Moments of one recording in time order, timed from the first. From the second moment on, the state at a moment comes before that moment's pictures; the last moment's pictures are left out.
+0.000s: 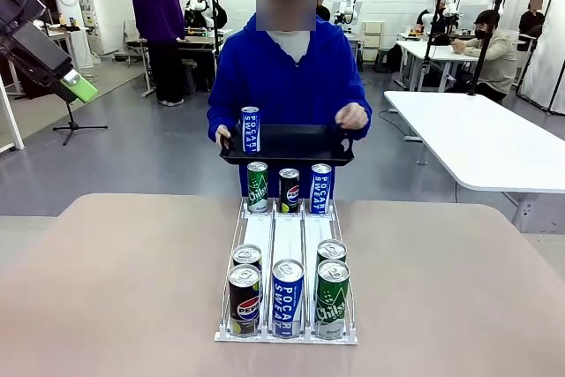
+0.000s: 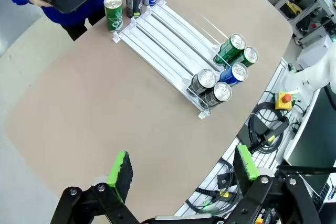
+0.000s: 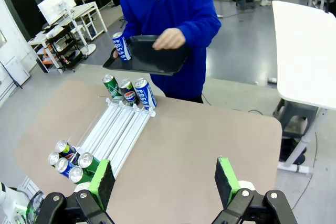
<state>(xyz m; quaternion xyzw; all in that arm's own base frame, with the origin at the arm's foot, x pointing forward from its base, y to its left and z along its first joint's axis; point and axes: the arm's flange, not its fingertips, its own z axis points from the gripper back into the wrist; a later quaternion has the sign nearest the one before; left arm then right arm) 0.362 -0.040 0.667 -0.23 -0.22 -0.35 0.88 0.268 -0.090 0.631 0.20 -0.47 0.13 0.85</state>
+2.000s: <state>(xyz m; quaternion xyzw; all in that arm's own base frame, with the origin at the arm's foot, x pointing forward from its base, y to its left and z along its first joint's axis) 0.362 -0.040 0.667 -0.23 -0.22 -0.35 0.88 0.266 -0.074 0.619 0.13 -0.38 0.15 0.90</state>
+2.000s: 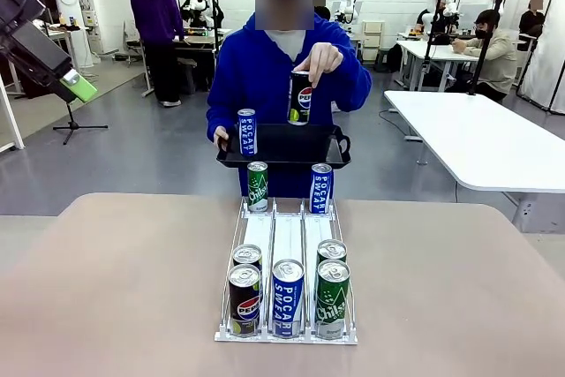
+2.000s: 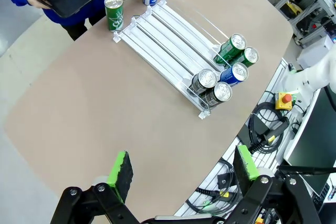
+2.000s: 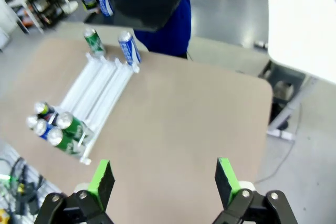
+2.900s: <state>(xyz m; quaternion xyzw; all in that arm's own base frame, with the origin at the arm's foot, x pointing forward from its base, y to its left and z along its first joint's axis) 0.362 -0.048 0.665 -0.22 -0.21 -0.35 0.89 0.264 -0.076 0.623 0.13 -0.37 0.15 0.91</state>
